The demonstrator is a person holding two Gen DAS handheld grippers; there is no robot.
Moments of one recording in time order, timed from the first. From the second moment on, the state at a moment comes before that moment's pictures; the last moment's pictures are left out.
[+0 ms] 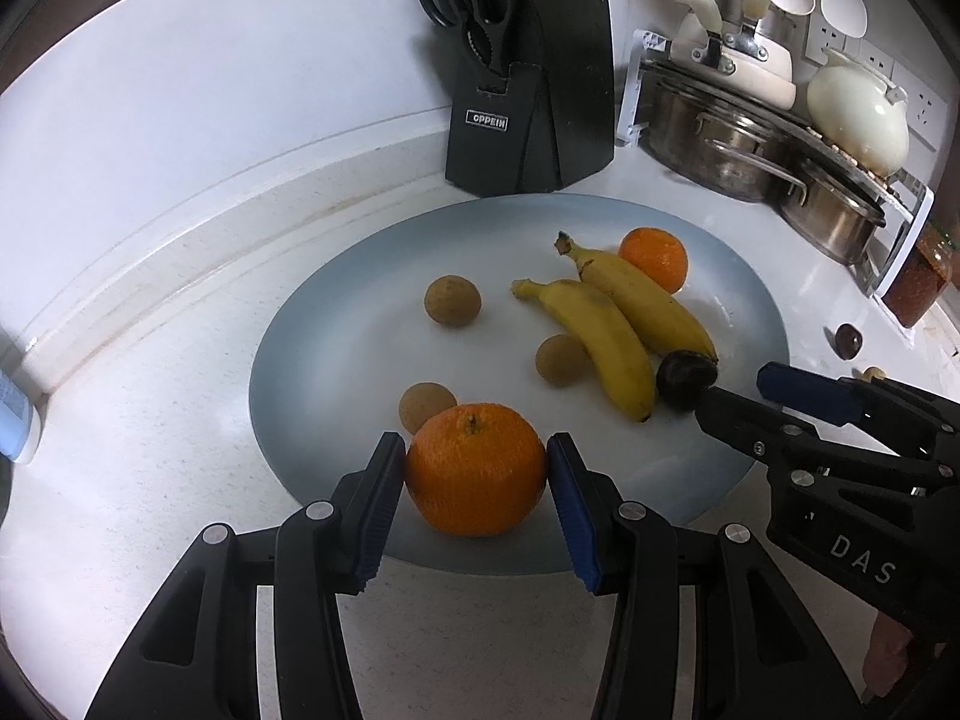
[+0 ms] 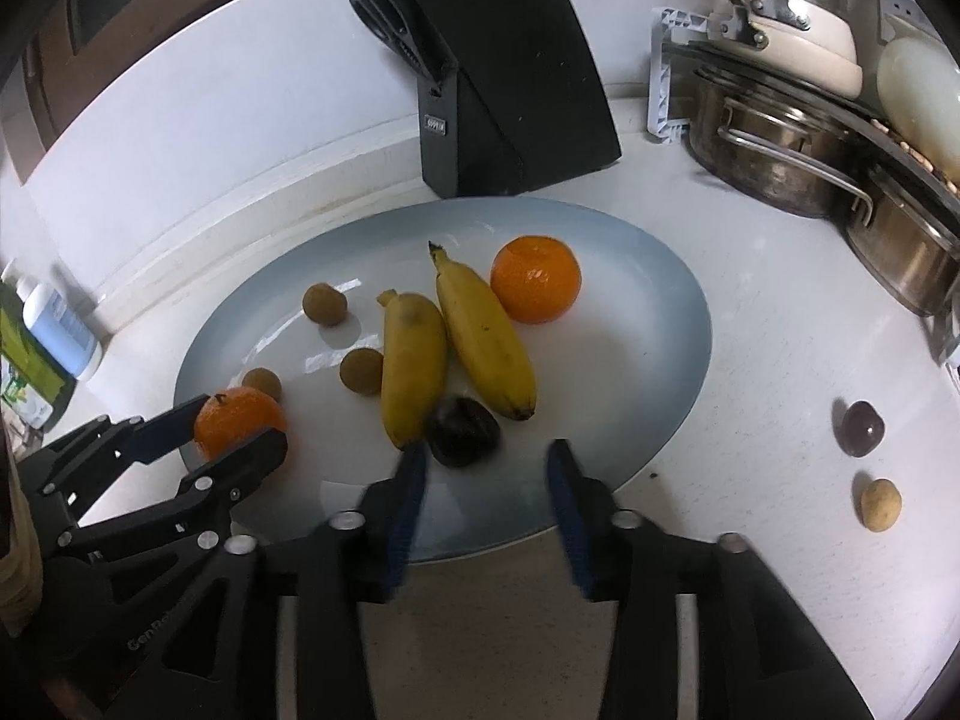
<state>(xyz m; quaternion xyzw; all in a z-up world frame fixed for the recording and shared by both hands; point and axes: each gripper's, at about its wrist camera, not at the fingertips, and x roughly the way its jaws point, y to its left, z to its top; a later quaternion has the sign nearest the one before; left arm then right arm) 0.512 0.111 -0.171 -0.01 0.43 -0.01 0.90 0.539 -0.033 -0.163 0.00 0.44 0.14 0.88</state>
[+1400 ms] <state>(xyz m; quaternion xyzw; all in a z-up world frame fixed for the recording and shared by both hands) 0.423 0.025 -0.076 0.07 0.29 -0.04 0.95 0.447 -0.132 -0.088 0.03 0.35 0.06 0.93</state>
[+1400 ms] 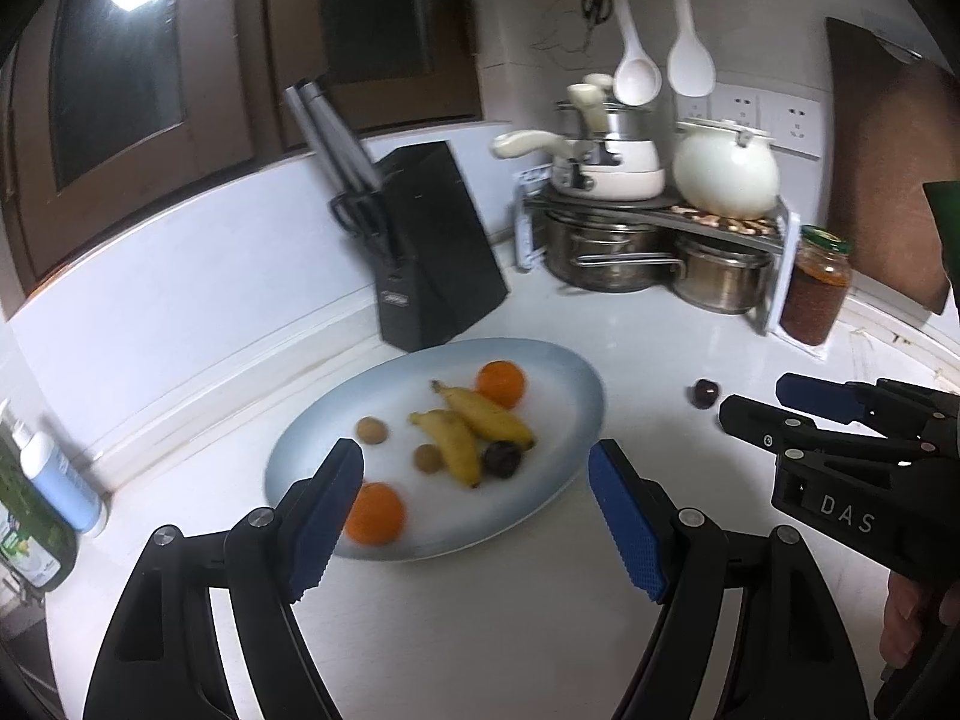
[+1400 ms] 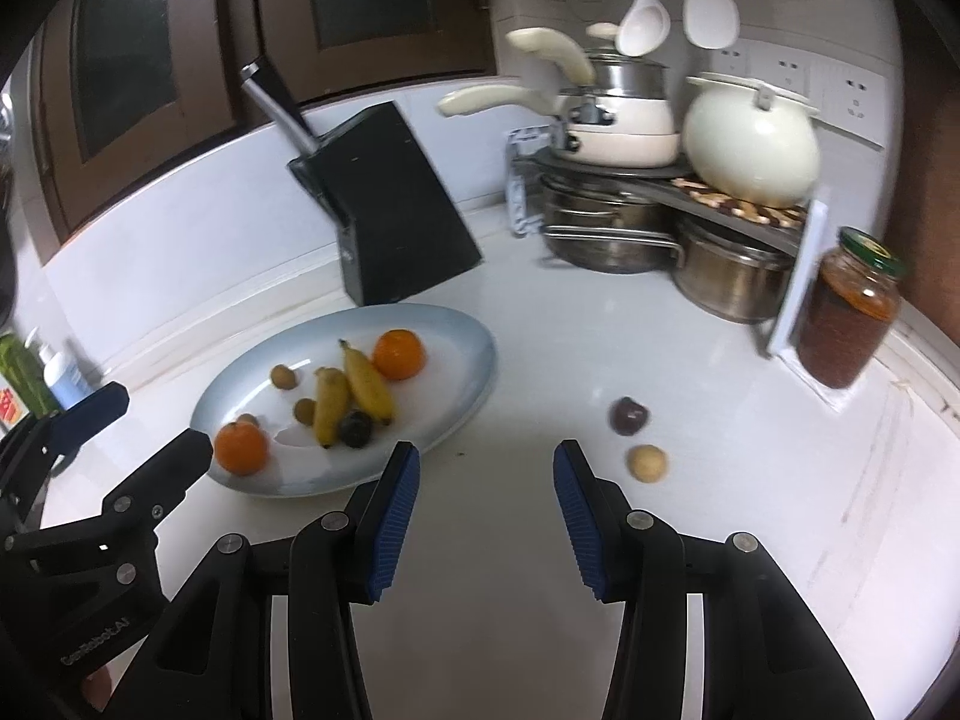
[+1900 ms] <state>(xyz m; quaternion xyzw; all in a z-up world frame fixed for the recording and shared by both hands) 0.433 -0.043 -0.074 0.09 0.28 -0.11 0.95 0.429 -0.202 -0.083 0.05 0.34 -0.01 0.94</state>
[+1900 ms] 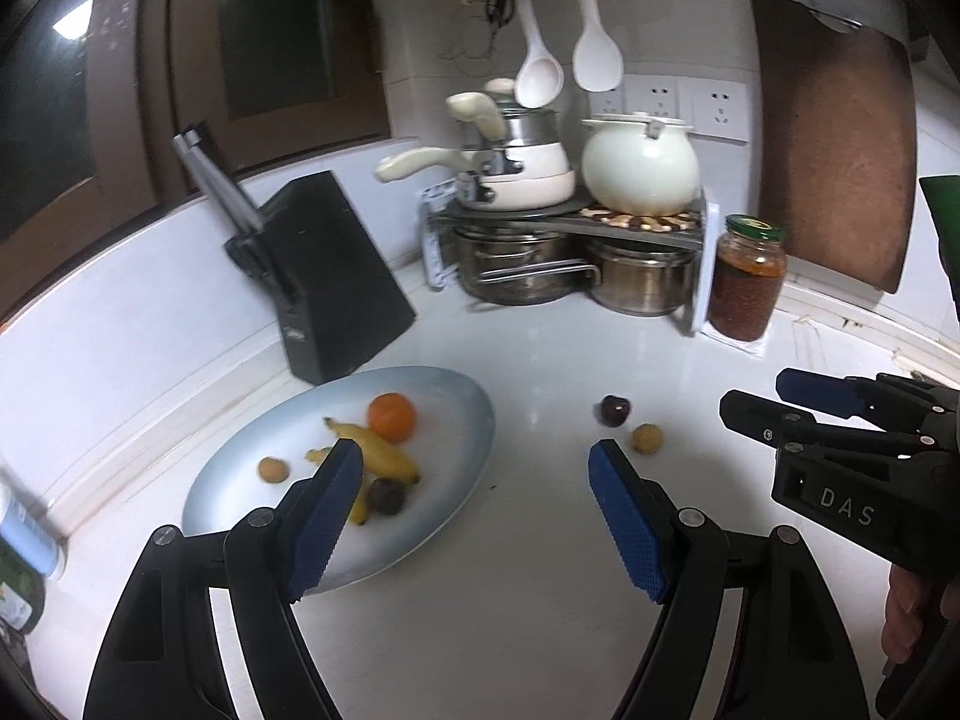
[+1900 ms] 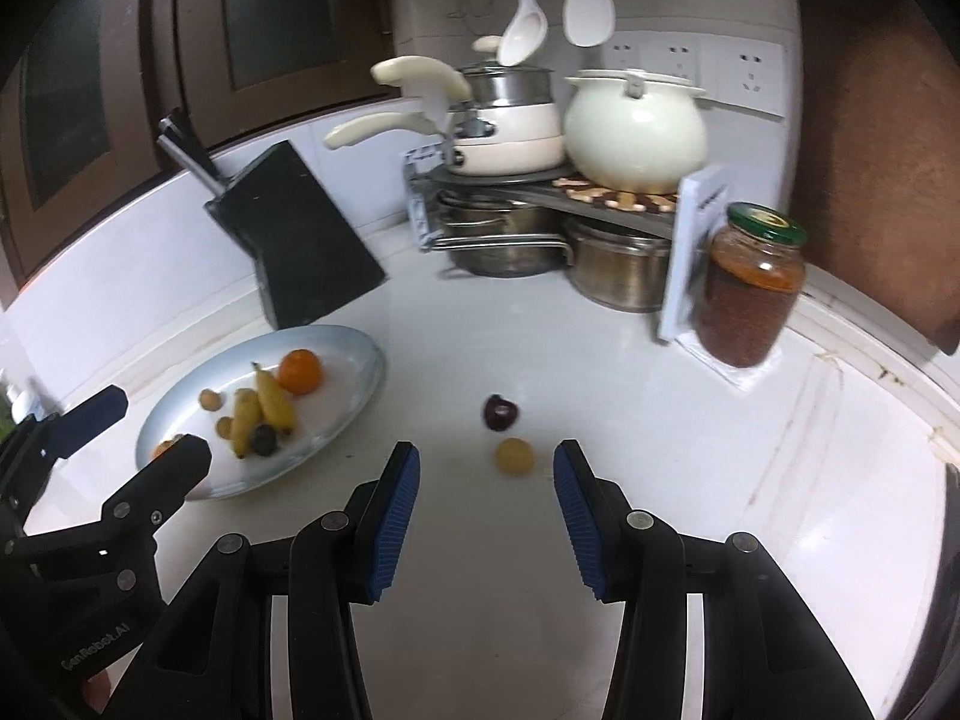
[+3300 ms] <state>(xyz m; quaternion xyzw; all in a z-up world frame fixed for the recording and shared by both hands) 0.568 -0.109 -0.104 0.21 0.40 -0.30 0.84 0.501 -0.223 -0.143 0.12 0.47 -0.03 0.87</state>
